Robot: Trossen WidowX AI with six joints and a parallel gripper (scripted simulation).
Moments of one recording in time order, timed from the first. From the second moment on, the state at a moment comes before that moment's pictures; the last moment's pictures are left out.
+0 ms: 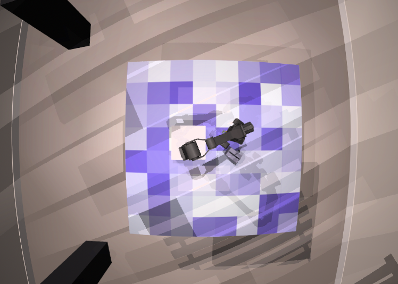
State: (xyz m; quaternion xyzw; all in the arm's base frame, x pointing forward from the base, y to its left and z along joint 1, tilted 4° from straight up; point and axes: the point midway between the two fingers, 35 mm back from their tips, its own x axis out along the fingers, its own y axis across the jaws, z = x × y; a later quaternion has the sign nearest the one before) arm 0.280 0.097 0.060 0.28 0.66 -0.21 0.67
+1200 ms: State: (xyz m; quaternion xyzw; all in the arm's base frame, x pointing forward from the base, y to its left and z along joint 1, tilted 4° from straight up) arm 0.304 0.017 0.057 0.28 0.65 -0.22 0.67
